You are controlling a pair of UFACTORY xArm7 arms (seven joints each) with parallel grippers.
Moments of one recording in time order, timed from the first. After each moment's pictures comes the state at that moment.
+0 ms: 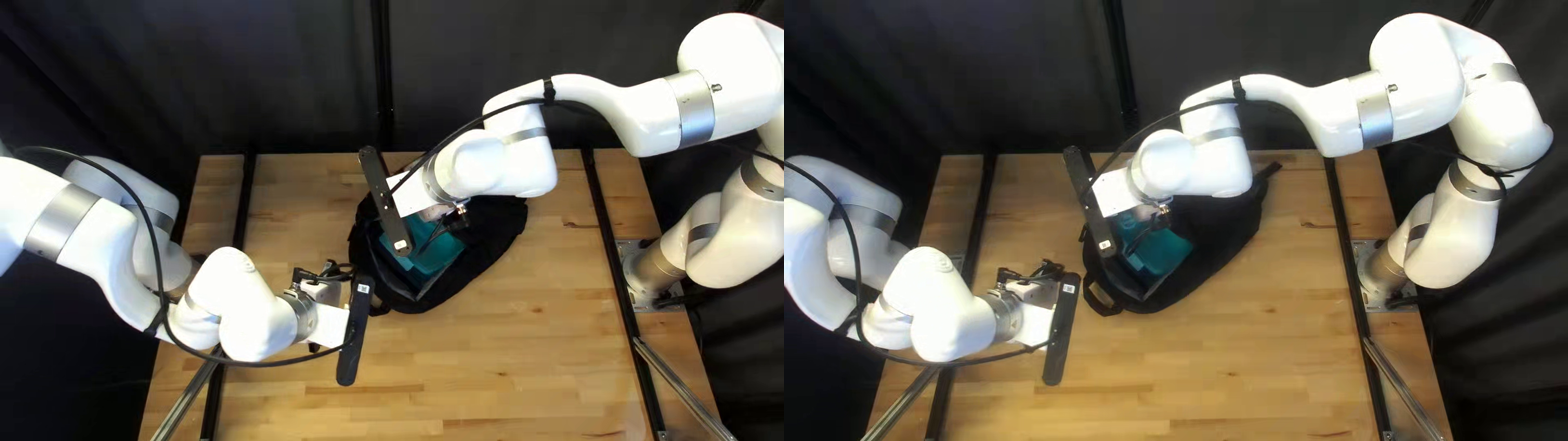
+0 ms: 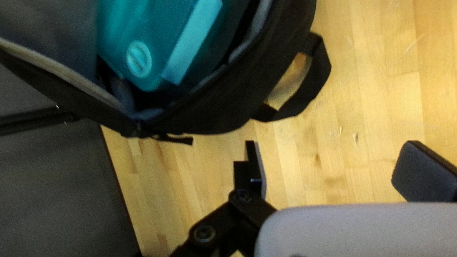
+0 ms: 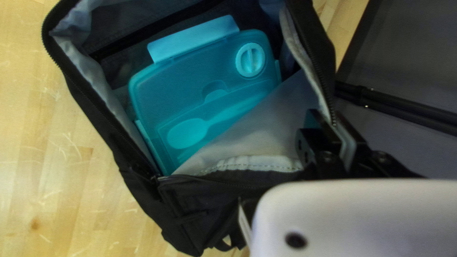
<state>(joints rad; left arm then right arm) -0.06 -0.33 -0.44 0.58 0.55 0.81 -0.49 -0.39 0.10 0.43 1.29 -0.50 0.95 -0.14</state>
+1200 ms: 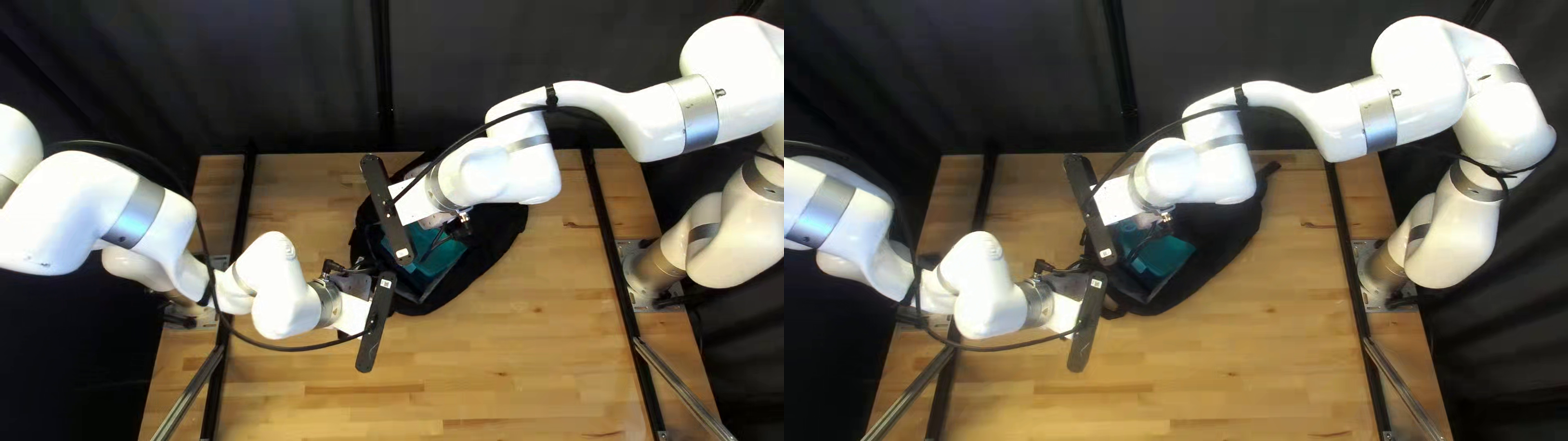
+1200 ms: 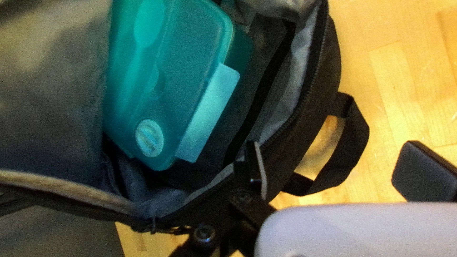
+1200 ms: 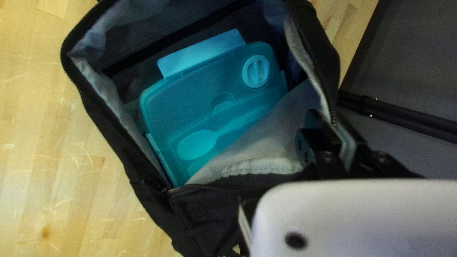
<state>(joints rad) 0.08 -0.20 -0.38 0.52 0.89 0.52 -0.61 -0.38 0.11 0.44 1.29 -0.50 0.94 -0.14</state>
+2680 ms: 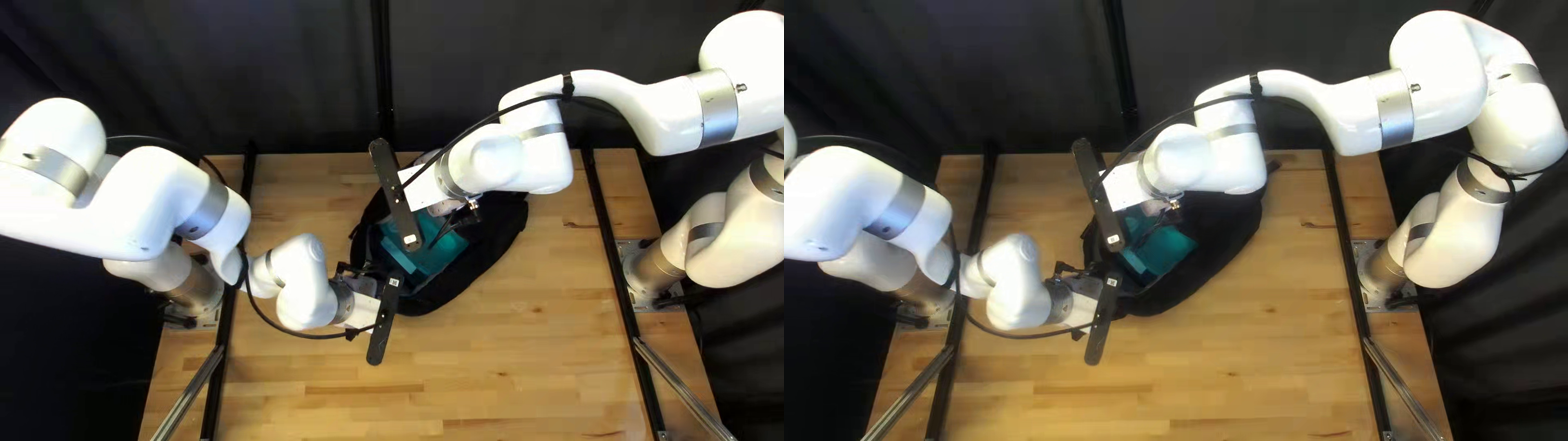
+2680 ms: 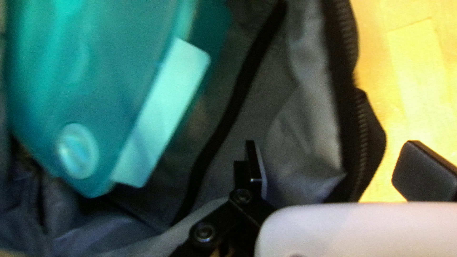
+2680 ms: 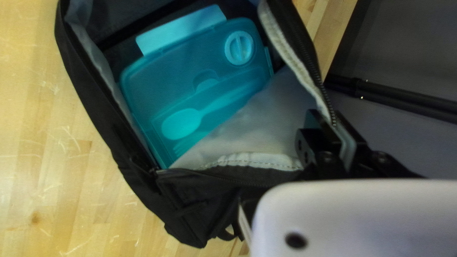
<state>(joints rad) 0.14 0.09 -0.34 0.57 1.24 0.41 -0.96 -0.41 0.03 0.42 1.23 -0.48 0.96 -0.16</state>
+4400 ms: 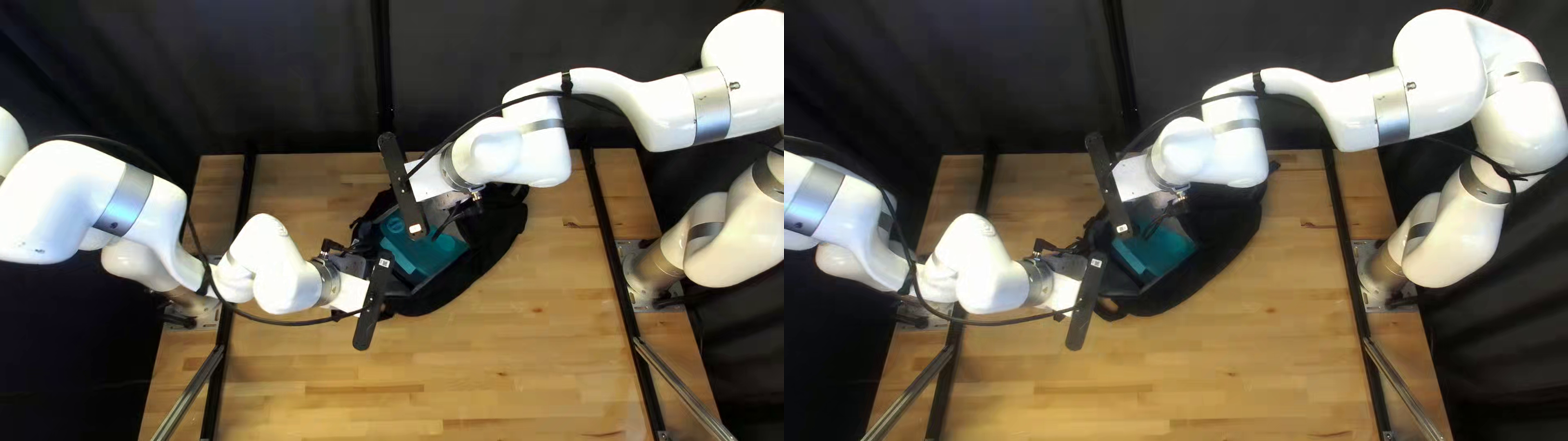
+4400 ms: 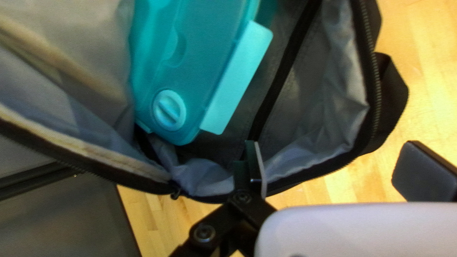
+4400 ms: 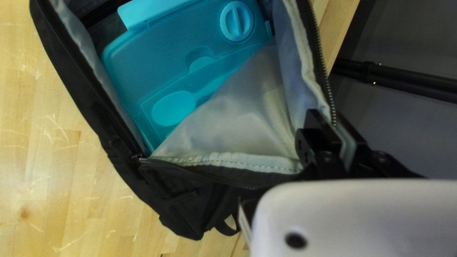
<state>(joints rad) 0.04 -0.26 -0.27 0.48 0.76 0.55 -0.44 -0.43 0.02 0.39 1.18 -0.46 0.93 -0.19</state>
